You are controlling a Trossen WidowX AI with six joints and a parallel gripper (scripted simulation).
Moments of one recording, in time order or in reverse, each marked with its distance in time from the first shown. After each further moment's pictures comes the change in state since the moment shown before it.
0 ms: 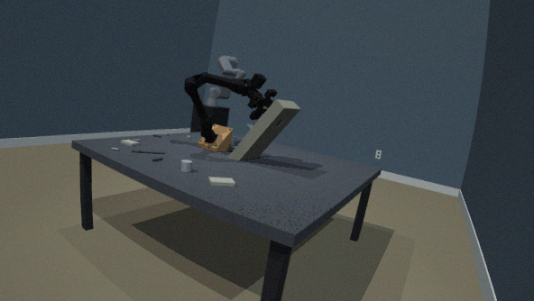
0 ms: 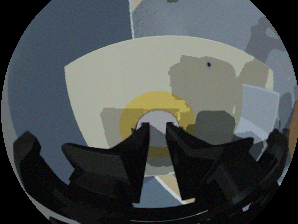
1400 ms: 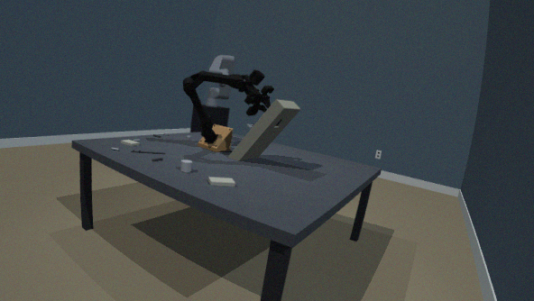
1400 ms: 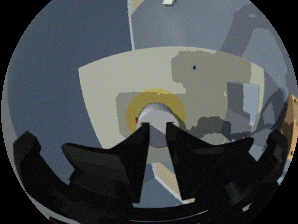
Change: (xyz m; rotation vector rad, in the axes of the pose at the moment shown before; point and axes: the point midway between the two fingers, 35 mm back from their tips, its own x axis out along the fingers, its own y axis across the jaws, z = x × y) arm -0.029 0.000 0.001 0.009 -0.006 -0.016
